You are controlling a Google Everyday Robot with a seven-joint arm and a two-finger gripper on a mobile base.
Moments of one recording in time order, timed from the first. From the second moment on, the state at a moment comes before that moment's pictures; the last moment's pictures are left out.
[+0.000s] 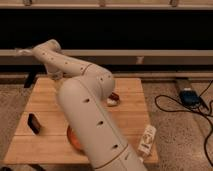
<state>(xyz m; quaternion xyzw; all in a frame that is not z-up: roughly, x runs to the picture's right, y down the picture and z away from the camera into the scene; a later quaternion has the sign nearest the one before) -0.276 -0.012 0.891 -0.04 0.35 0.93 0.09</state>
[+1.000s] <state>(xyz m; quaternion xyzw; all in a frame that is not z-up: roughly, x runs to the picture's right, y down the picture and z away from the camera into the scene) -0.273 0.016 0.893 -0.05 0.36 0.93 0.10</state>
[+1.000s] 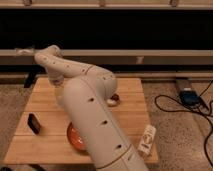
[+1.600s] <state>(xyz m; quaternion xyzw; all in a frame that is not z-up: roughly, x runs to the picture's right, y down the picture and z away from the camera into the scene) -0.279 0.013 0.893 -0.06 0.35 0.93 0.12</state>
